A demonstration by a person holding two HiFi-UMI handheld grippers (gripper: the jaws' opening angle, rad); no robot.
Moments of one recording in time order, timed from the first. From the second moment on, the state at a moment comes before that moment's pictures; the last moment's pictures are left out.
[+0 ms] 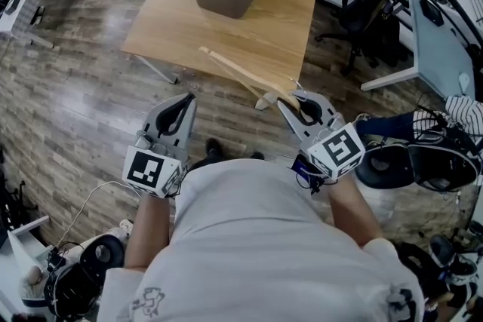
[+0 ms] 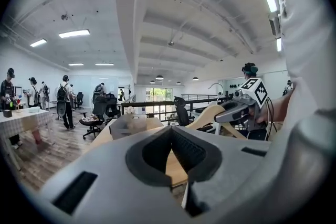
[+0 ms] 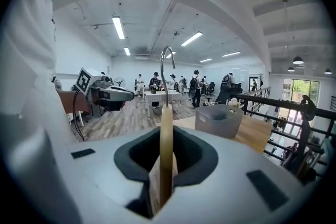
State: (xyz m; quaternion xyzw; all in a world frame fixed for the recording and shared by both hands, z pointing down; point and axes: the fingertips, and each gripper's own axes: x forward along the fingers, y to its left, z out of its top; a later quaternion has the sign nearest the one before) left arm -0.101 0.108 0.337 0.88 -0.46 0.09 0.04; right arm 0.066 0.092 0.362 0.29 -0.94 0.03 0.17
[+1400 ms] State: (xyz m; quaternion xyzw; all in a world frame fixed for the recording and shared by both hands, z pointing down) left arm -0.090 -0.048 0.352 0.87 -0.48 0.10 0.06; right arm 0.090 -0.096 0.361 0.26 -0.95 0.02 0.17
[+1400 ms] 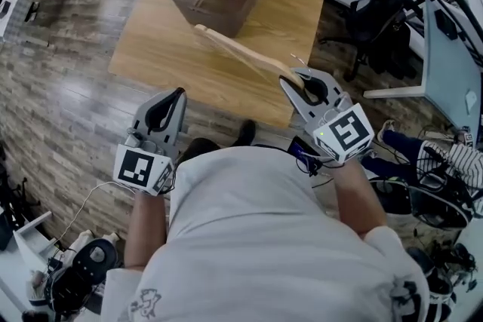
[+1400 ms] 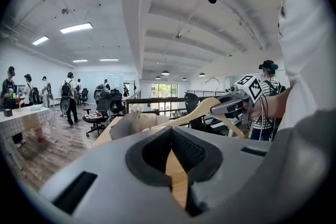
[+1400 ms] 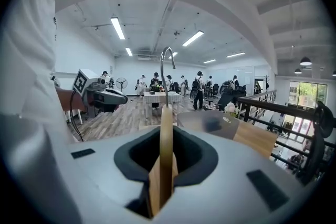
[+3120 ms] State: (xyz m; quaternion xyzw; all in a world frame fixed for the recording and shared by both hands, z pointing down) left arm -0.186 -0.227 0.391 0.89 -0.43 0.12 0.11; right arm -0.048 -0.291 0.399 0.24 -0.90 -0.12 0.36
